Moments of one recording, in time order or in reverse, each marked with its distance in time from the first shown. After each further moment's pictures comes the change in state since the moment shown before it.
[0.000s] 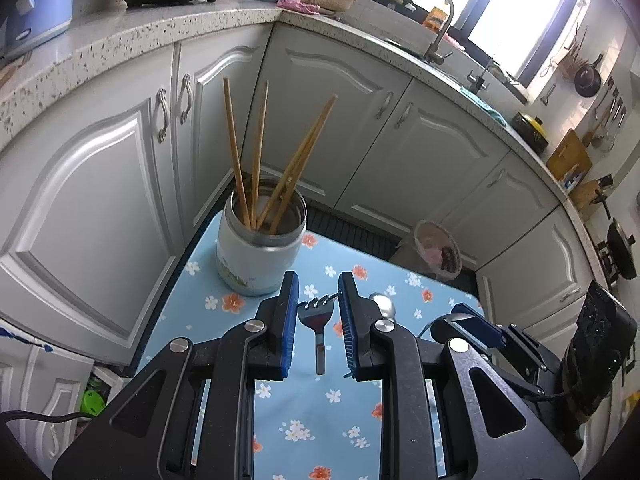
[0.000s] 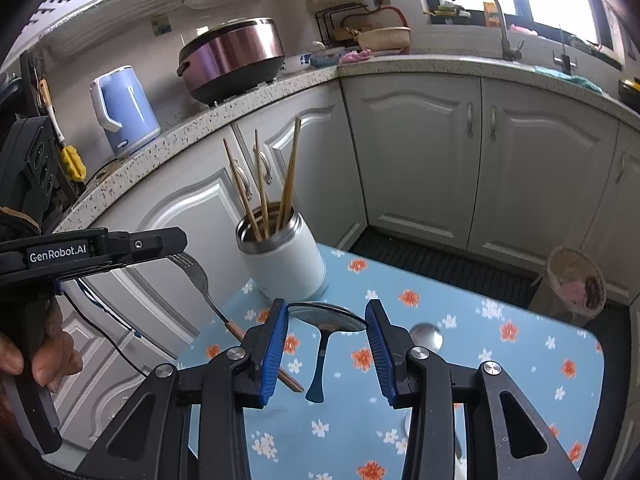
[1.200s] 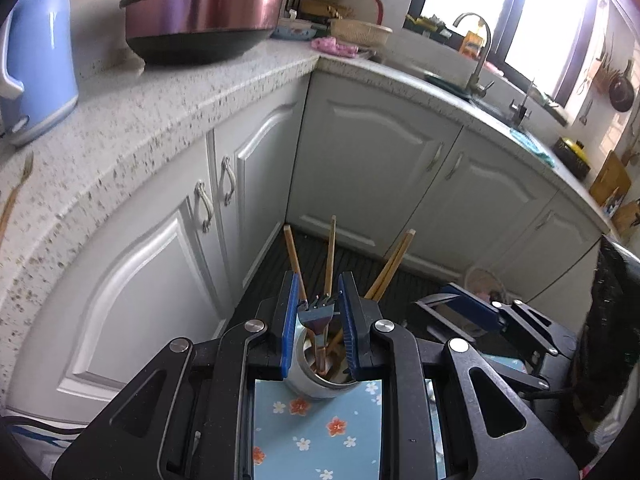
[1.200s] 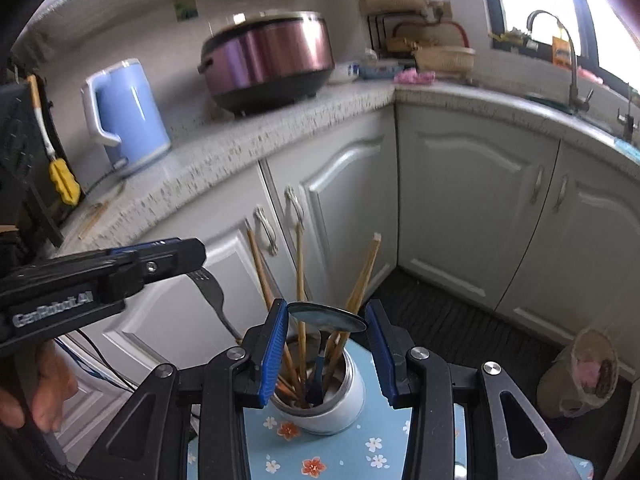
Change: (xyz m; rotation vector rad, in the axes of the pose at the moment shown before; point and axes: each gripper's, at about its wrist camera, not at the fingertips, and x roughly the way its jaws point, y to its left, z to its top) left arm 0.022 0.036 0.120 0.028 -0.078 0.171; right arm 0.109 0.050 0.139 -0.123 0.027 0.055
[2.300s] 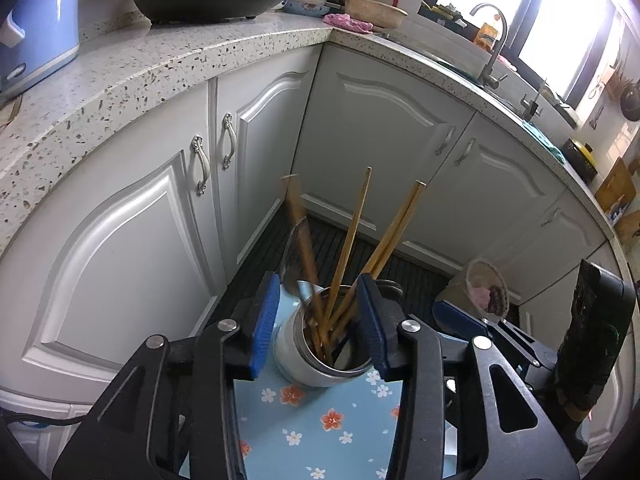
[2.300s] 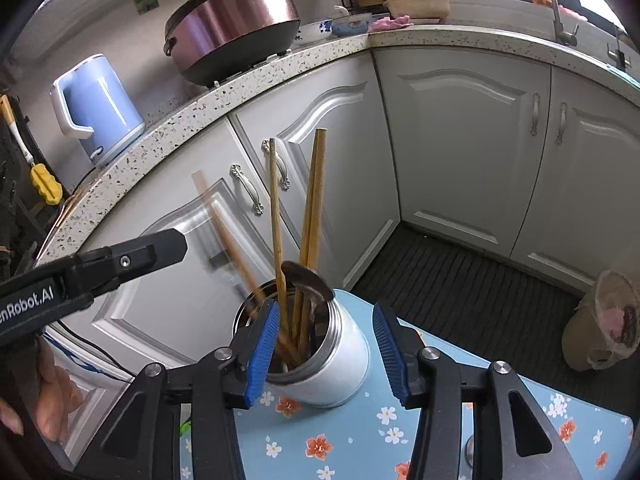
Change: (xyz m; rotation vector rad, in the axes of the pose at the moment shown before) left arm 0.028 0.009 -0.029 -0.060 0.039 -0.008; right arm 0.031 -0.025 -0.044 0.128 0.085 0.038
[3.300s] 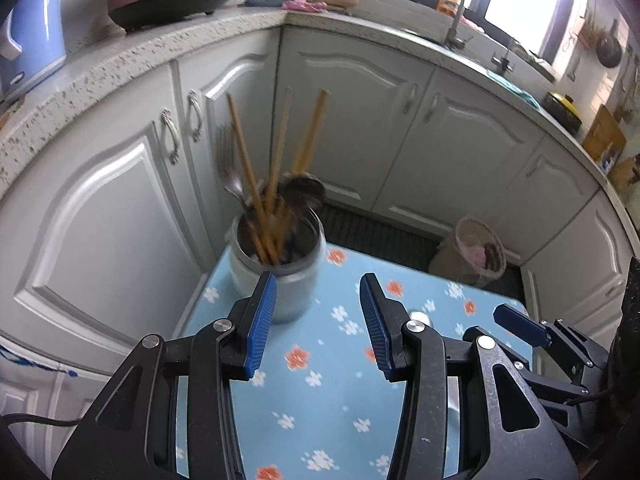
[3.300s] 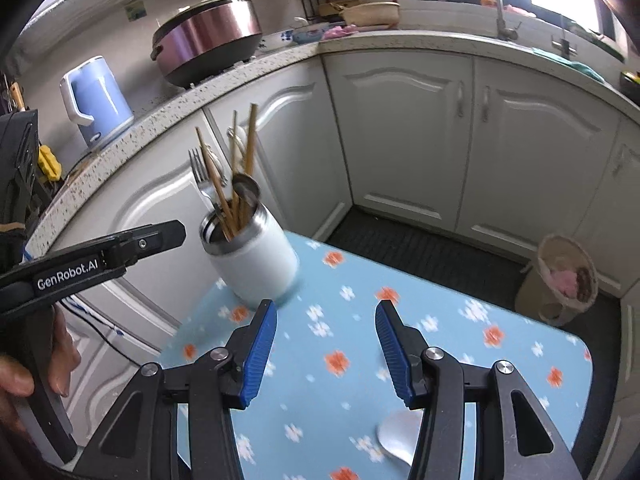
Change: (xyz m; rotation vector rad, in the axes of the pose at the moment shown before) left arm -0.022 -0.068 -0.086 0.121 0.040 0.003; right arm -0.112 -0.045 -0.100 0.029 -0.008 -0.132
